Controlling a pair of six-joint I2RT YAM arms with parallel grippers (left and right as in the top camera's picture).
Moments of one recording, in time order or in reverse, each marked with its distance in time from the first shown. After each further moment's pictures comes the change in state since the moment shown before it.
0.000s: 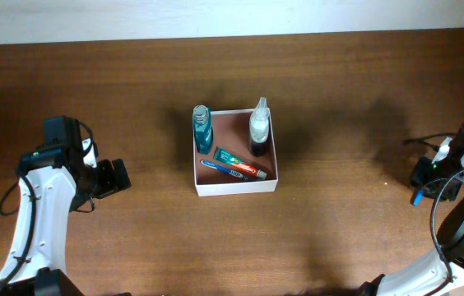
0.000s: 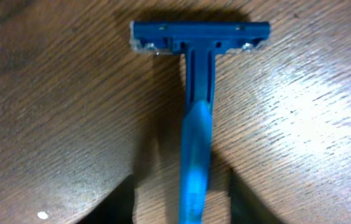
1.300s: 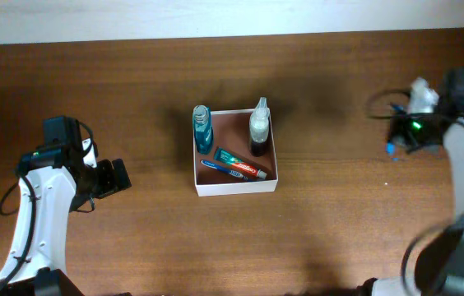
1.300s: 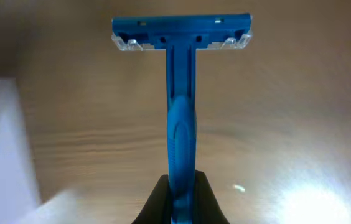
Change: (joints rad) left arm 0.000 0.000 0.000 0.000 0.000 0.000; right arm 0.351 -0.284 0.227 -0.174 -0.222 -0.101
